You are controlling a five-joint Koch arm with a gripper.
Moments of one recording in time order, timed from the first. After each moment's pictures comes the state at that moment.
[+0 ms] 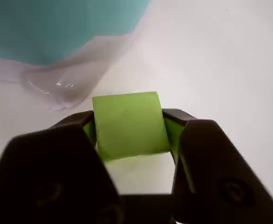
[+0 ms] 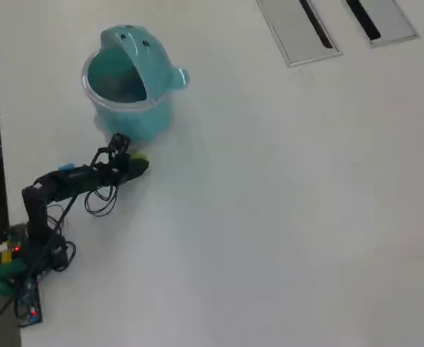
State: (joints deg) arm -36.3 77.4 120.9 -2.7 -104.6
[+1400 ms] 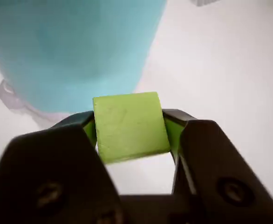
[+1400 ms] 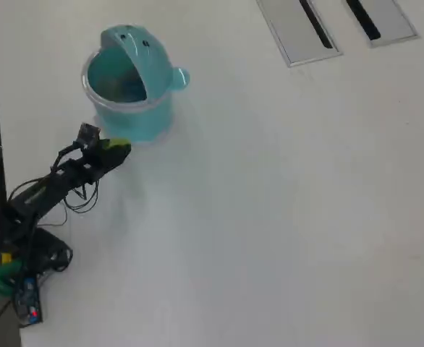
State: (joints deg) arm -38.3 112.0 124.0 14.0 -104.7
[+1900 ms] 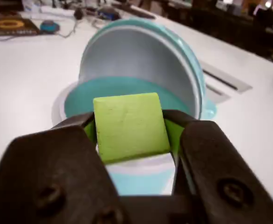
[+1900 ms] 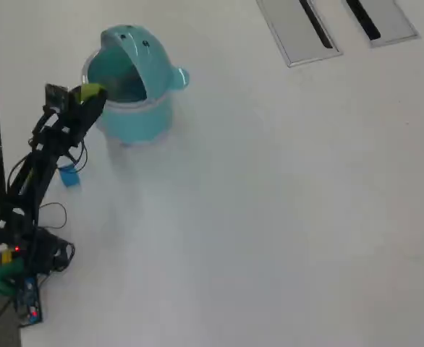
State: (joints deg) arm -50.4 106.0 90.0 24.5 -100.8
